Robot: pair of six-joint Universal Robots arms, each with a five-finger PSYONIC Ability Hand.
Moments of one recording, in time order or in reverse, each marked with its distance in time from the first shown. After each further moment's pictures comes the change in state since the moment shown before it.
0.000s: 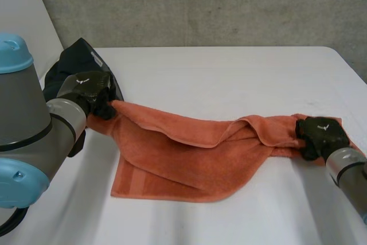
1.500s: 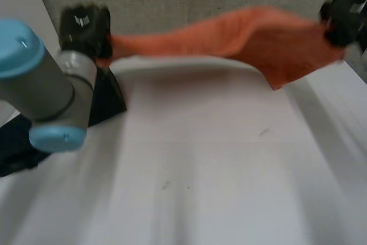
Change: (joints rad) left arm 0.000 -0.142 0.139 0.464 -0.039 0.233; right arm -0.067 0.091 -0.701 0.134 -0.270 -0.024; left_hand 0.000 0.001 0.000 0.000 0.000; right_hand 0.004 0.000 0.000 0.000 0.010
